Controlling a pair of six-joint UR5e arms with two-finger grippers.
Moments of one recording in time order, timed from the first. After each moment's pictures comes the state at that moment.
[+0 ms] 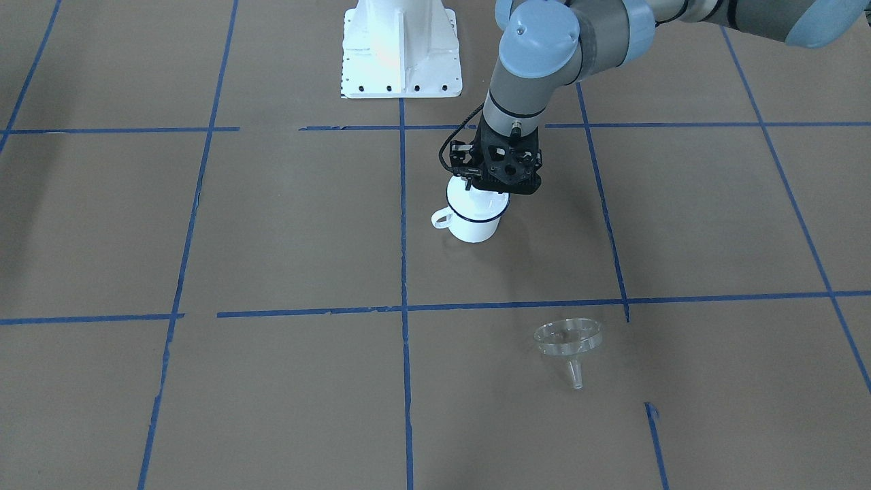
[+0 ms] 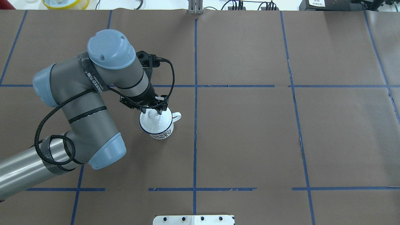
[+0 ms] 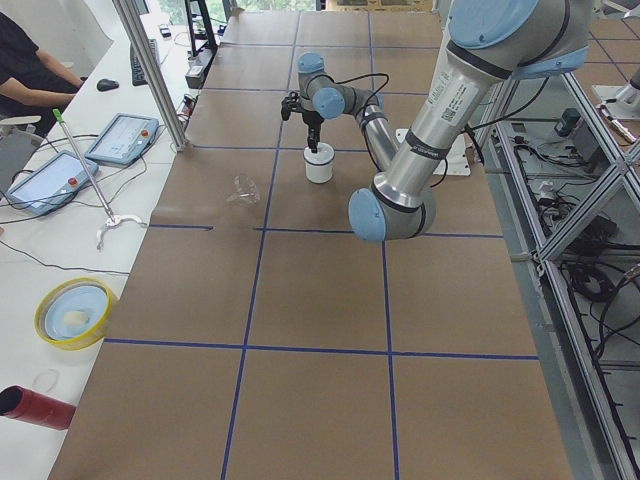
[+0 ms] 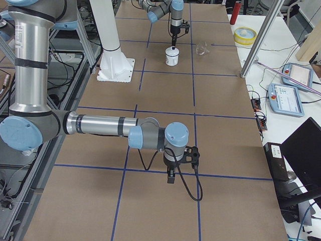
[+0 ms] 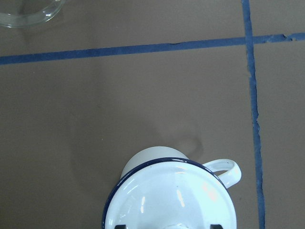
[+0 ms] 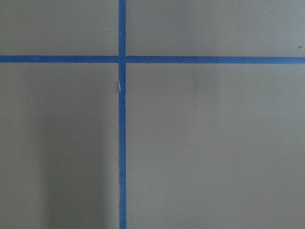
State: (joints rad) left arm -0.64 -2.23 -1.79 -1.45 -2.04 -1.02; right arm 1.57 -1.68 1.66 -1.57 2.29 0.01
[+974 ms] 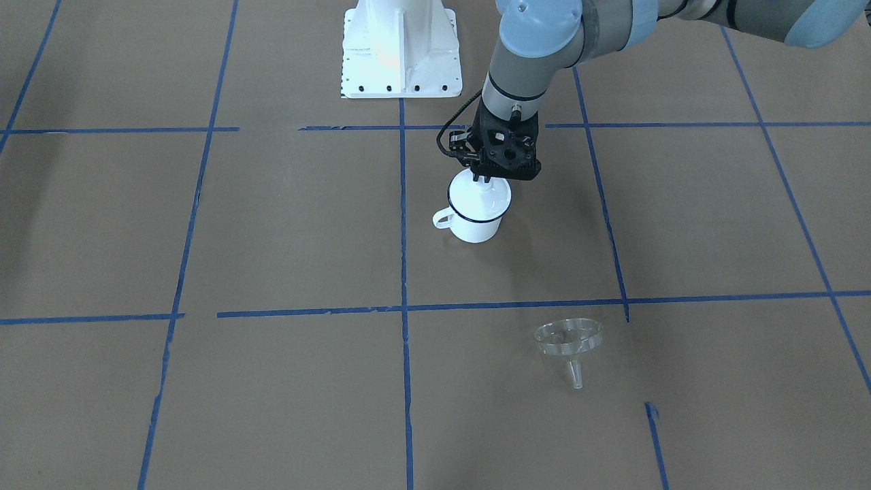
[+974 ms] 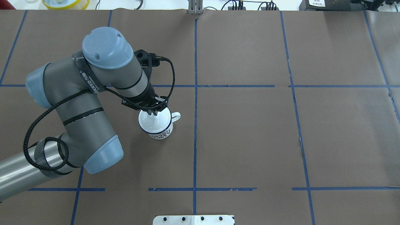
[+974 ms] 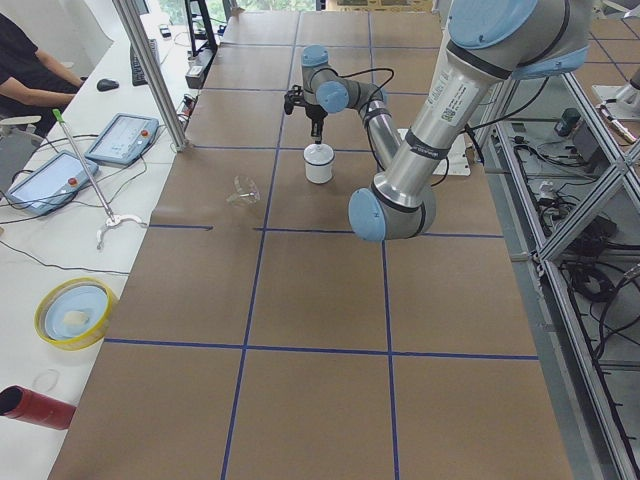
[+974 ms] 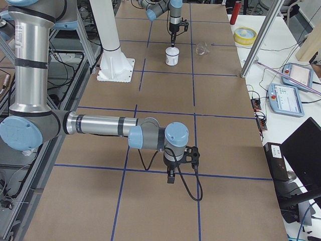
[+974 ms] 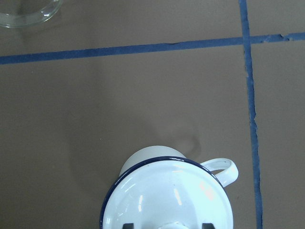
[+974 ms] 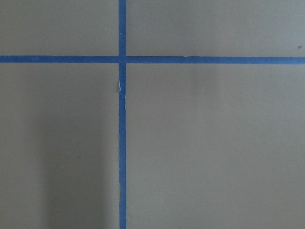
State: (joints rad) left arm -0.63 -2.23 -1.86 -1.40 -2.04 -1.04; right arm 1.57 -1.68 1.66 -1.57 2.29 0.01
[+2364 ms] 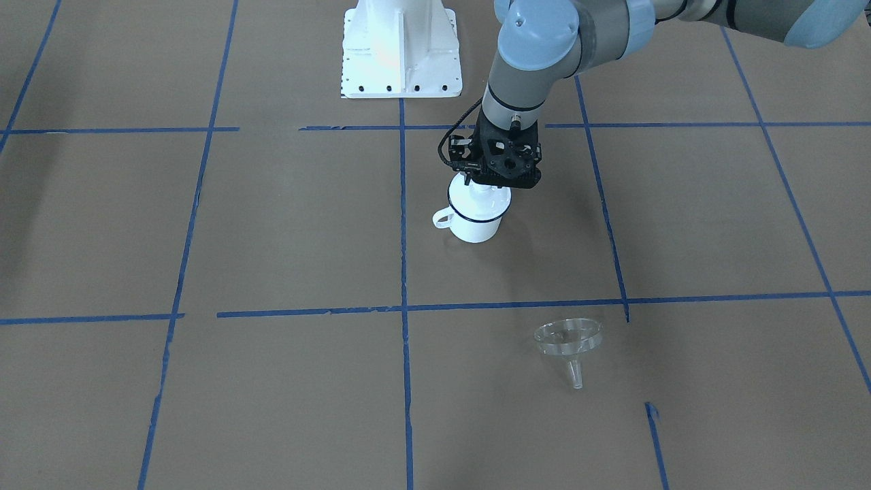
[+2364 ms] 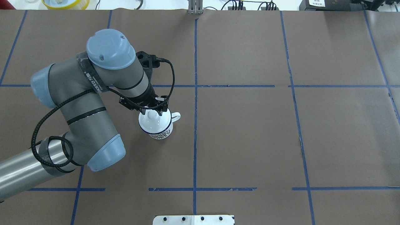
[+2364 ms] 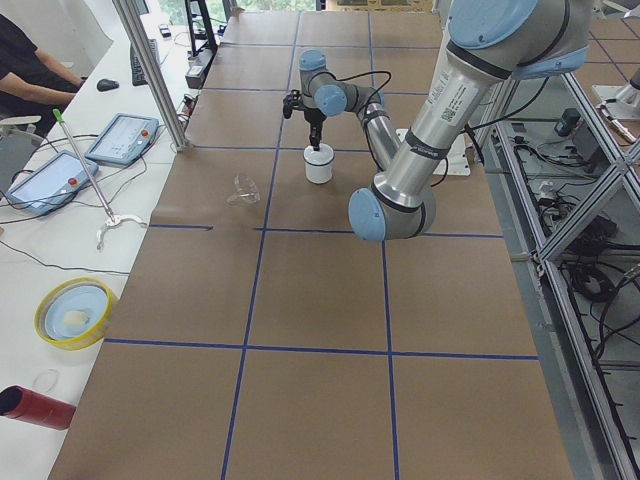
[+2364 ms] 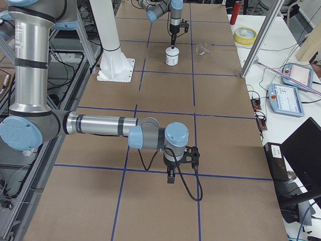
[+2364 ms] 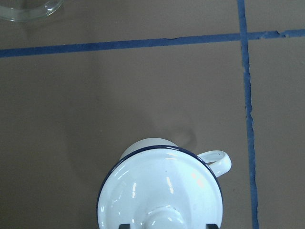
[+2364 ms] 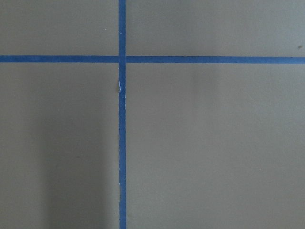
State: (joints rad) left arm -0.63 -2.23 -1.81 -1.43 -2.05 -1.04; right arm 1.57 -1.68 1.66 -1.57 2.29 0.01
